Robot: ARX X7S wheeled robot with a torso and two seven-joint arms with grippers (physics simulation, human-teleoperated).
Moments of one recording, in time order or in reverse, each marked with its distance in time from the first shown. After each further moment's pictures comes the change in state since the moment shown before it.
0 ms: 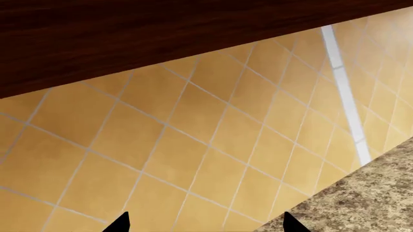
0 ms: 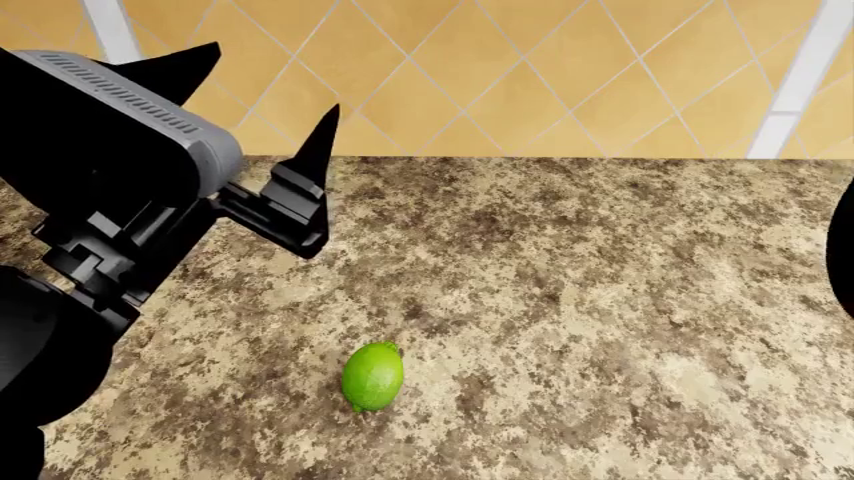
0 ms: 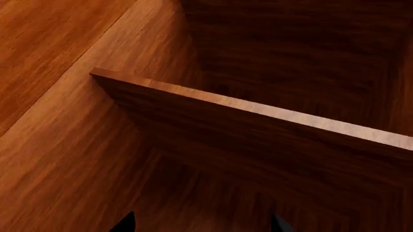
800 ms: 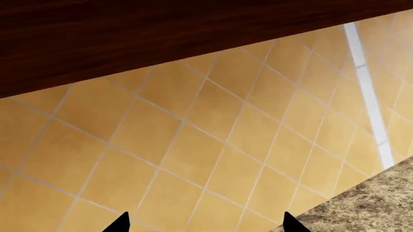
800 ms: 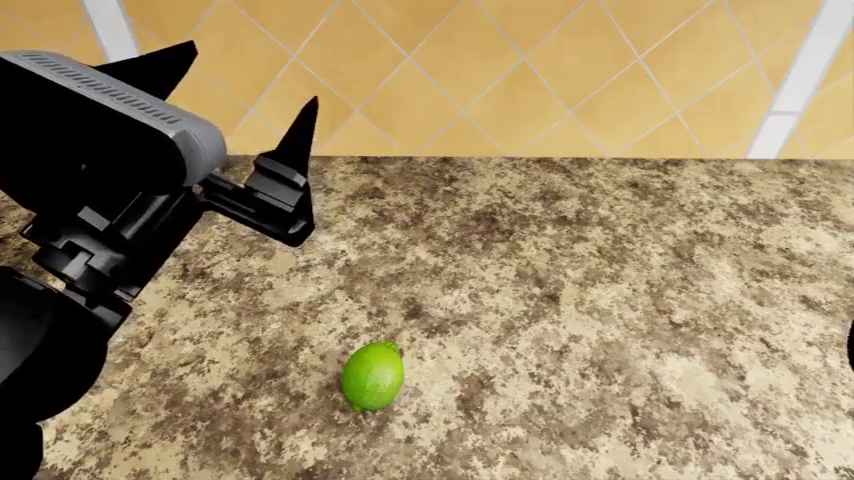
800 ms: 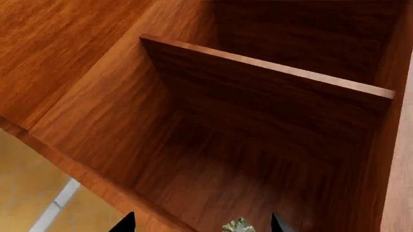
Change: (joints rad) left arm 0.024 -0.019 -0.002 -0.023 0.020 0.044 -0.031; right arm -0.305 0.233 0.272 -0.852 0.276 0.583 -0.022
